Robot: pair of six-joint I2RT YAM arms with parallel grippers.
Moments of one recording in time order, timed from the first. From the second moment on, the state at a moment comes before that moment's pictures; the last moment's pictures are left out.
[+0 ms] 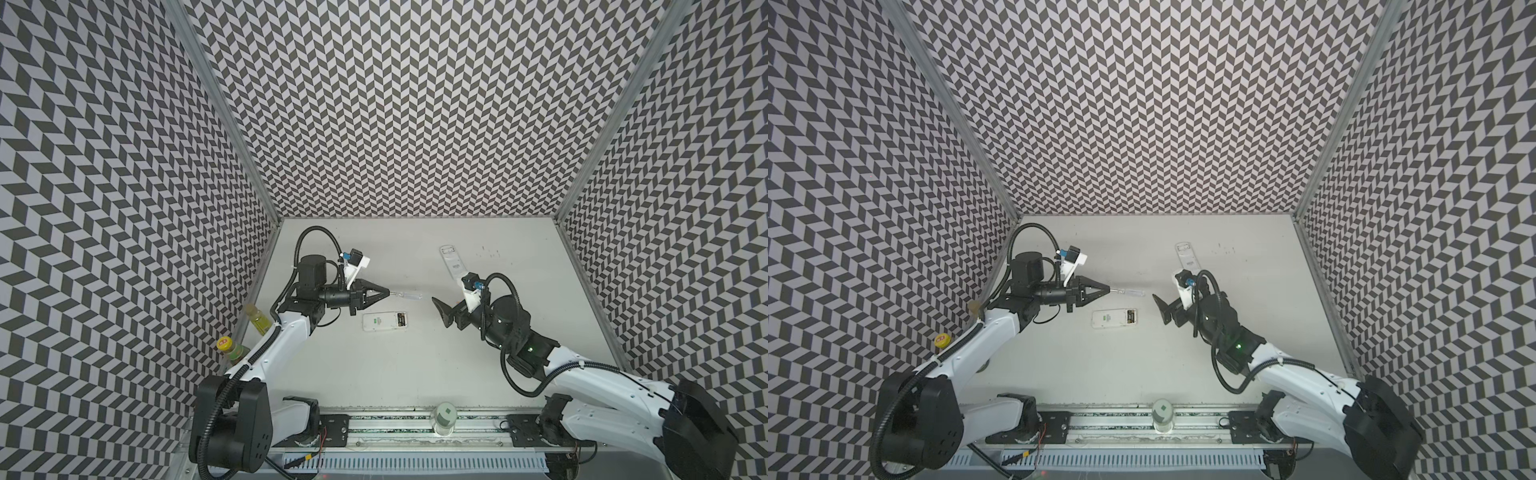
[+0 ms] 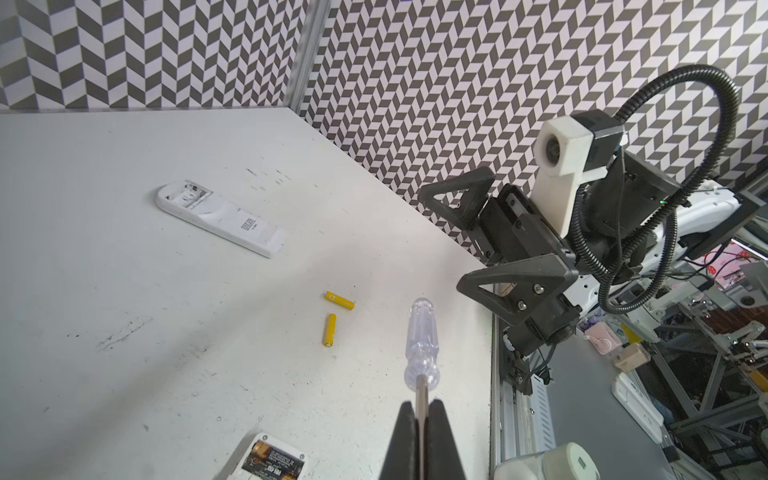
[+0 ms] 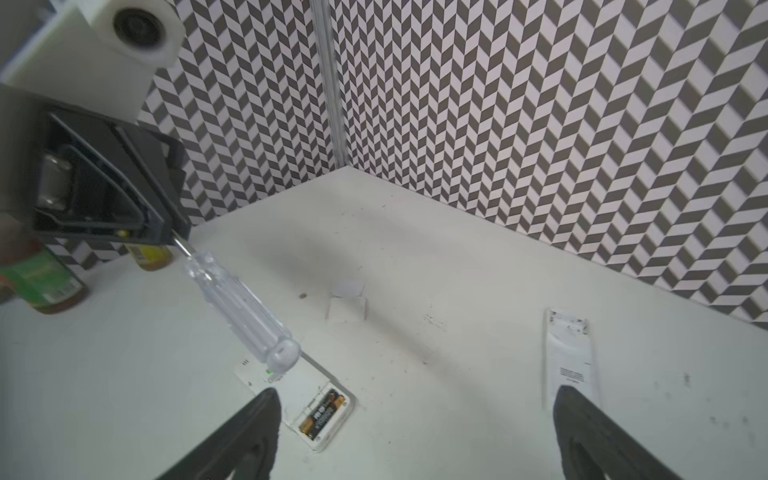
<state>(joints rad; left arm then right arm) -0.14 1.23 0.74 -0.01 1.21 -0.08 0.78 1.10 0.53 0.40 0.08 0.11</state>
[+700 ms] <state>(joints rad) -0.14 1.23 0.63 0.29 1.24 -0.37 0.64 1.46 0.58 0.87 -0.59 0.88</state>
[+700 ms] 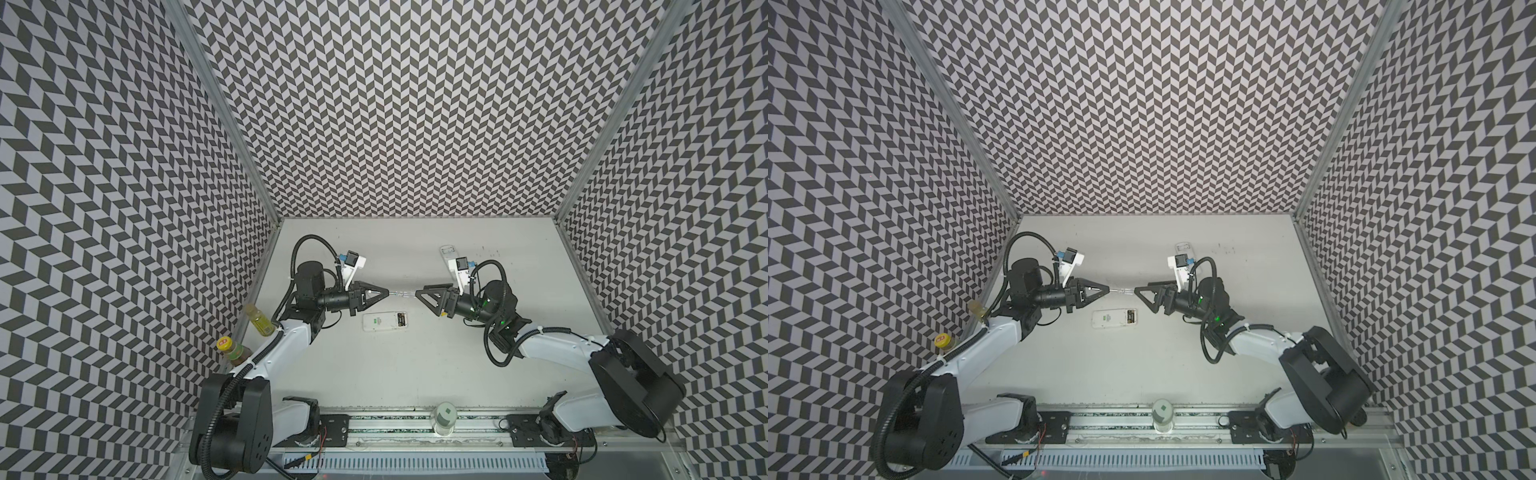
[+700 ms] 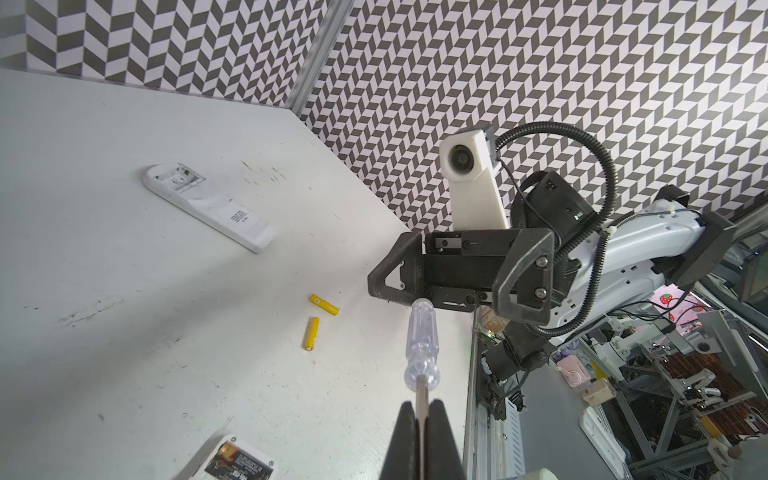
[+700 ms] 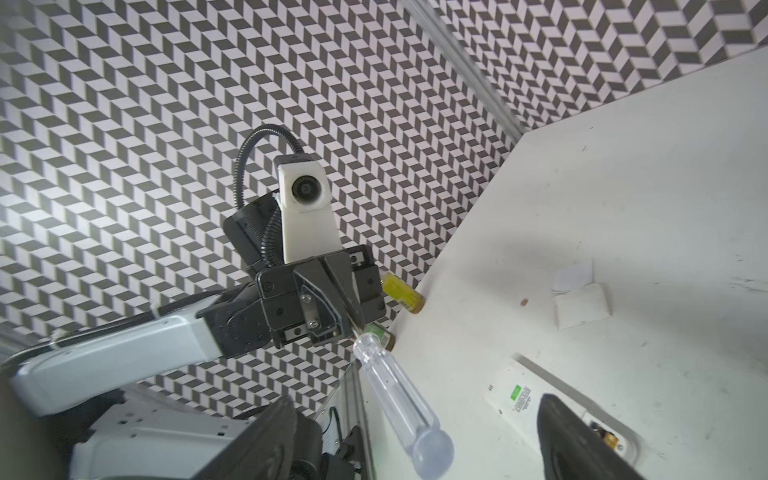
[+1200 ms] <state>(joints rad) -0.17 1.23 0.62 0.35 1.26 -0.43 0.67 1.67 0.66 1.22 -0.77 1.08</state>
